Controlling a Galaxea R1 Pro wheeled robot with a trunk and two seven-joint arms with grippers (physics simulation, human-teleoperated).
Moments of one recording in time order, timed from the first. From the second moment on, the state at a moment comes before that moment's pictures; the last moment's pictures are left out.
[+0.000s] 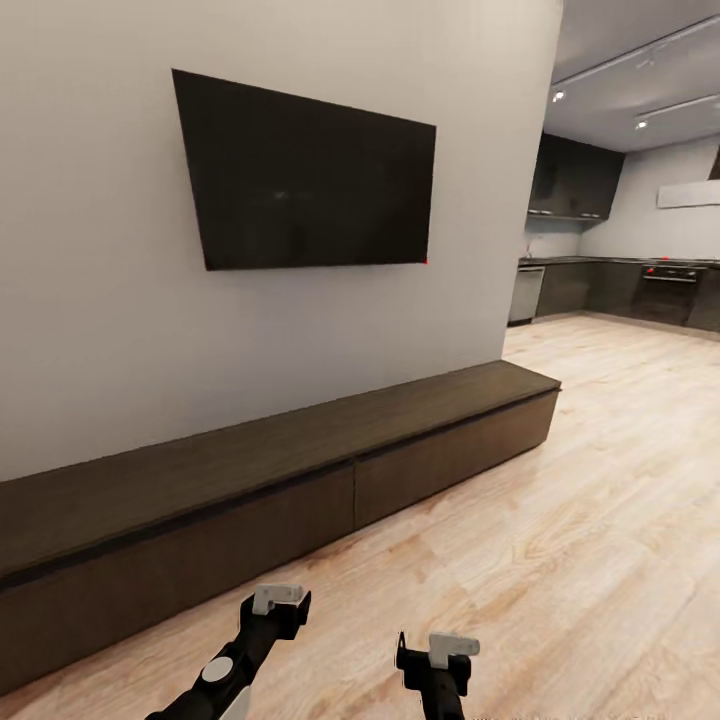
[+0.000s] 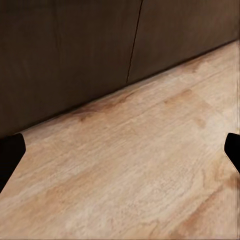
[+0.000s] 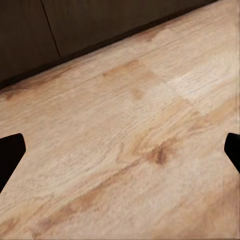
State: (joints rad) left arm -0.35 0.08 -0.57 -0.76 0.49 -0.11 0.13; right arm -0.35 0.06 0.86 -0.53 -0.68 -0.35 -0.51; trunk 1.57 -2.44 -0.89
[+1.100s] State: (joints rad) left arm -0.35 0.08 -0.57 -0.76 0.49 -0.11 0.13; right arm -0.35 0.05 0.86 -0.53 -0.68 -0.35 -0.51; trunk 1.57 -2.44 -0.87
